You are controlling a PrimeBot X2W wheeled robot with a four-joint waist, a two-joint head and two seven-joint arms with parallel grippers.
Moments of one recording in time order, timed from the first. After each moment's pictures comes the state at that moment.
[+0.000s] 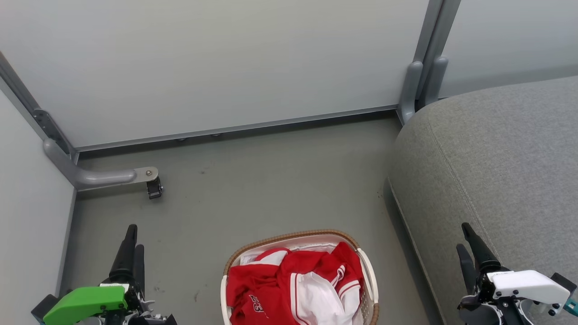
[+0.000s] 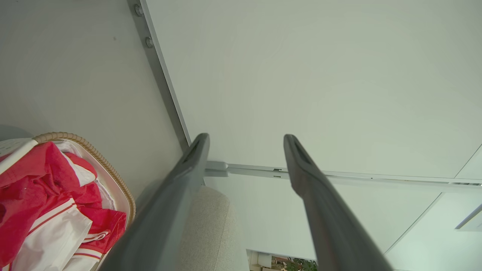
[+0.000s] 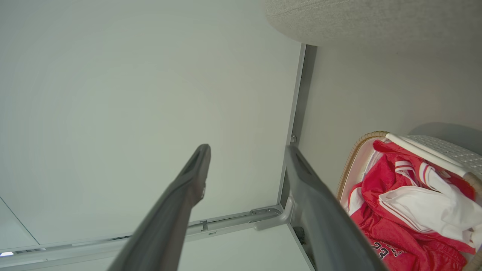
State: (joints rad) left arm -0.05 0.04 0.07 0.29 -1.60 -0.13 0.07; right arm -0.05 -0.03 -0.08 0.30 1.58 0.13 0.07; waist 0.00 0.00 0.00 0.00
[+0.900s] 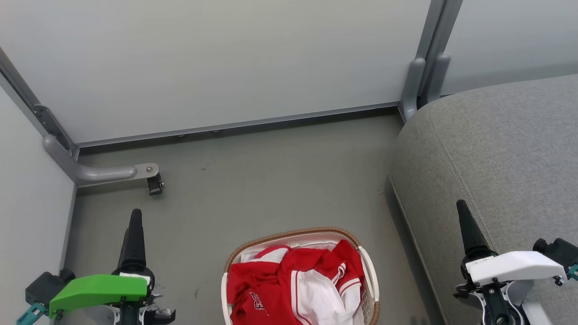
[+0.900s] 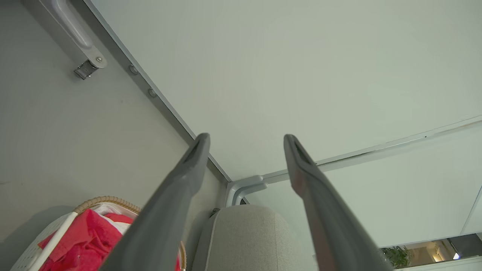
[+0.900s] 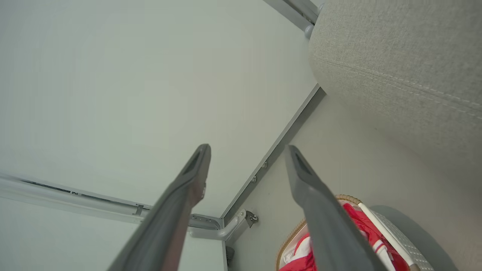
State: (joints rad) left arm -0.05 0.04 0.03 0.21 -1.23 -0.13 -0.04; right arm -0.07 -0.03 -0.04 0.20 1.12 0.13 -0.04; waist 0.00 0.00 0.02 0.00
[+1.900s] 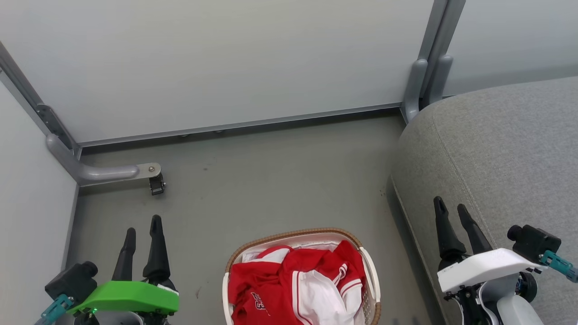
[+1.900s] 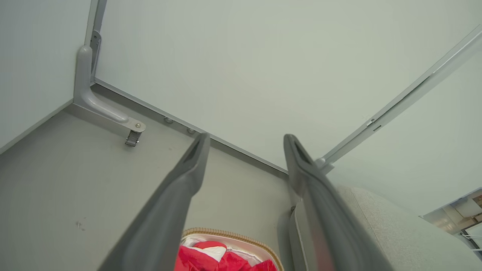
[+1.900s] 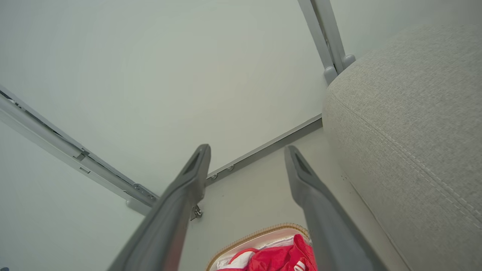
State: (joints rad) left arm -0.02 0.04 -0.02 0.19 -0.71 -0.12 -0.13; right arm -0.08 -0.04 0.03 0.18 0.67 0.13 -0.13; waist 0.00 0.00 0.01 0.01
